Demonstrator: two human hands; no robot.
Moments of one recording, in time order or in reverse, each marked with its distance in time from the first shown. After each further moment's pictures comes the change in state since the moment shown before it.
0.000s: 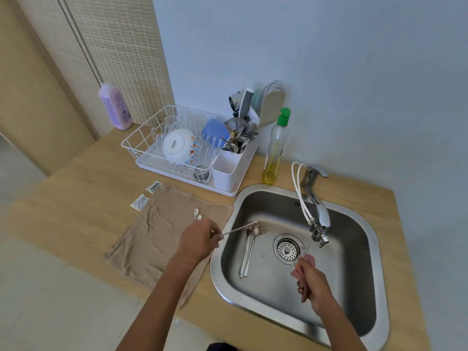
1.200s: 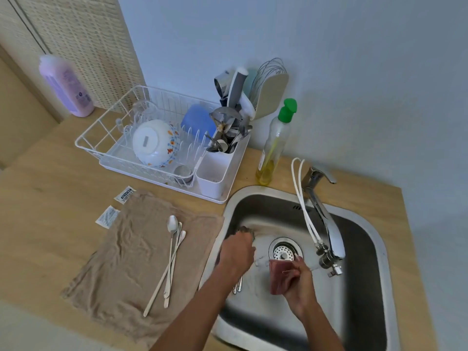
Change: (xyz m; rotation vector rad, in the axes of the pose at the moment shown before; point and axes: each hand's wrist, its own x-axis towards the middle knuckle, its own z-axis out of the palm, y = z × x) left_hand 0.087 0.059 0.101 0.287 -0.230 0.129; right_hand 0.034 -0.024 0.050 0.556 -0.019 0.161
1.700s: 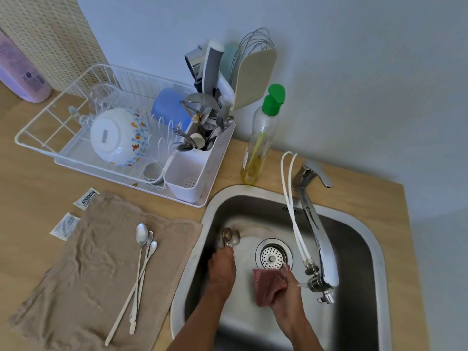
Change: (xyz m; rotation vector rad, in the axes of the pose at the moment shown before) left_hand 0.046 0.006 0.087 -0.129 -0.114 -0.326; right_hand 0.043 0.010 -0.014 0.038 0.002 0.133
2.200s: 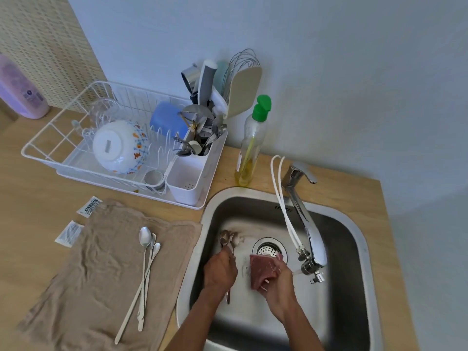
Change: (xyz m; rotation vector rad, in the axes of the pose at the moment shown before) left_hand -0.023 -0.016 -0.008 -0.235 0.117 0.144; right_hand -0.018 0.001 0.021 -0.097 -0.024 -0.047
